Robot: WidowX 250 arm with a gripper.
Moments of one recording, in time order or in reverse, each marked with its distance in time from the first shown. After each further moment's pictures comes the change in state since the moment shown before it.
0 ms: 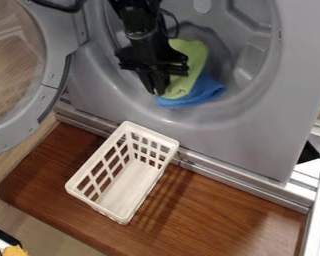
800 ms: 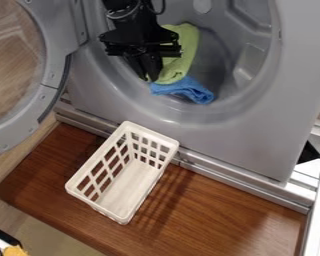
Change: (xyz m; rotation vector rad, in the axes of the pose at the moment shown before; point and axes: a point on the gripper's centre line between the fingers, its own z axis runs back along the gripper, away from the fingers) arm -0.012 -0.007 0.042 -0.061 -0.050 0.033
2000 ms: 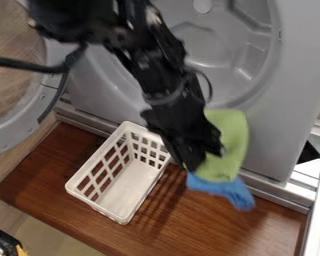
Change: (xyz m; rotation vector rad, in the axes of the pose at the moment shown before) arm -0.103 -0.082 -0.025 -0.187 0.190 -0.303
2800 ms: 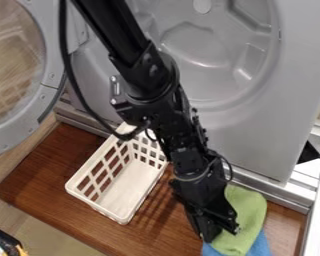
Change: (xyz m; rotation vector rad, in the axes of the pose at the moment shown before) arm -0.037 -0.012 -0.097 -0.081 0.179 -0.085
